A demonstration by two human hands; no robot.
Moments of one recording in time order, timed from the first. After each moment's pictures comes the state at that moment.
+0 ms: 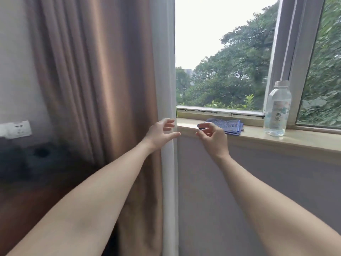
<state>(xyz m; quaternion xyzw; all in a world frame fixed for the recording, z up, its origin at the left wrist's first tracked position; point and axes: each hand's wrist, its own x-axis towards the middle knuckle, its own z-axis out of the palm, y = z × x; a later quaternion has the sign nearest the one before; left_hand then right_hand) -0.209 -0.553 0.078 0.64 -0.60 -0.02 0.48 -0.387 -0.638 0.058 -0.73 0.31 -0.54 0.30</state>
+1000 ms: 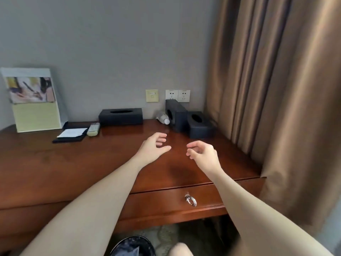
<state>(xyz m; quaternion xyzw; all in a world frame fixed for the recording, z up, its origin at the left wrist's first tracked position) 0.002 -0.156 -0.034 0.85 -0.21 0.05 0.48 -0.070 -0.346 -0.043 -0.85 0.02 -0.22 0.48</state>
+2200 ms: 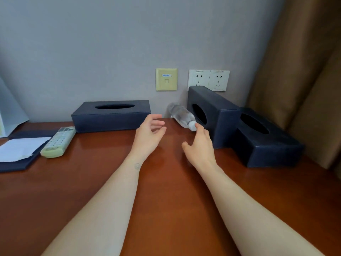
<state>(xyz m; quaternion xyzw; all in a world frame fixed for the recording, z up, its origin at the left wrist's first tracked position) 0.319 -0.137 -0.096 0.77 -0.15 0.15 0.60 0.264 -0.286 -0.095 -0.90 0.09 -0.21 0.36</state>
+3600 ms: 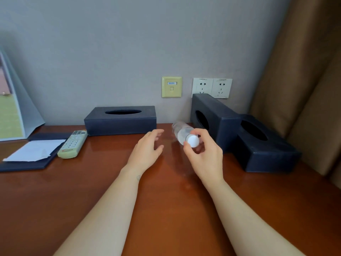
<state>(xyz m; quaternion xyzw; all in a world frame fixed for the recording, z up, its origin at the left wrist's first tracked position) 0.303 -0.112 -0.107 0.89 -0.19 0.18 0.37 0.227 -0.285 -0.094 -0.83 -0.03 -0.38 0.41</state>
